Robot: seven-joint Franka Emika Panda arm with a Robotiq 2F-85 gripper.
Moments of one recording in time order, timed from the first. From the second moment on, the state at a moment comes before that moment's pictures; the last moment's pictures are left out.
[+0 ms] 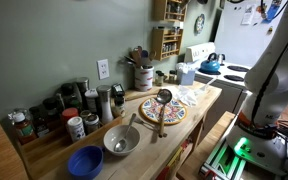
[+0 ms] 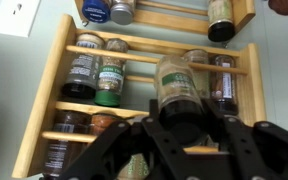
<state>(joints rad) -0.34 0.00 -0.39 -1.40 0.73 2.00 -1.11</state>
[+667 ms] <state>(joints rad) -0.37 0.17 -0.37 -1.24 0.78 2.01 -1.05</state>
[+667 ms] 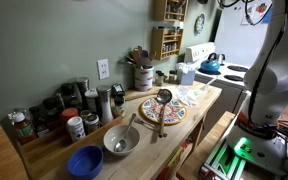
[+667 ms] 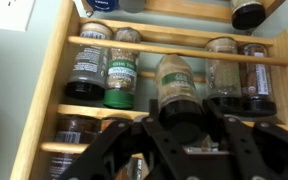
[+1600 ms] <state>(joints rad) -0.37 0.29 -0.37 -1.12 0.78 2.02 -0.99</state>
